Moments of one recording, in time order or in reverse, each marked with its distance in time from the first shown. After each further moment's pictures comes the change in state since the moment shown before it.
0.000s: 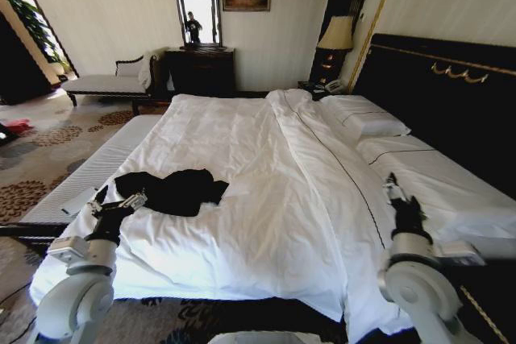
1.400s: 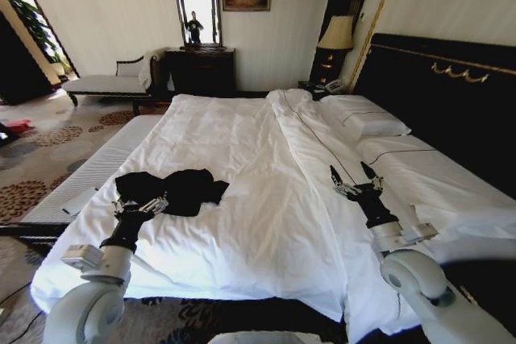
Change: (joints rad) left arm 0.019 -0.038 0.069 -0.082 0.034 -0.008 0.141; right arm -0.052 -0.146 0.020 -0.159 -0.326 0.039 -0.419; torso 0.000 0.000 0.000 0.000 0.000
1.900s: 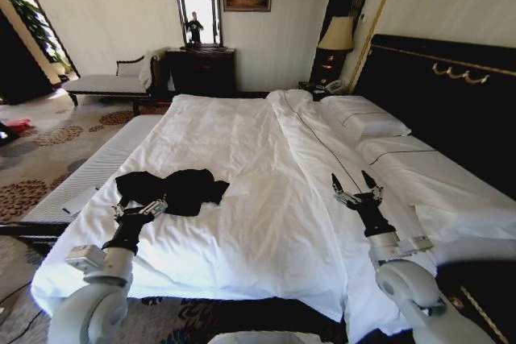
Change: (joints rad) left arm 0.014 -0.047 0.025 -0.017 0.047 0.024 -0.034; right arm -0.029 0.075 -0.003 -0.030 -0.051 0.071 -0.064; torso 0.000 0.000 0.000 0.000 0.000
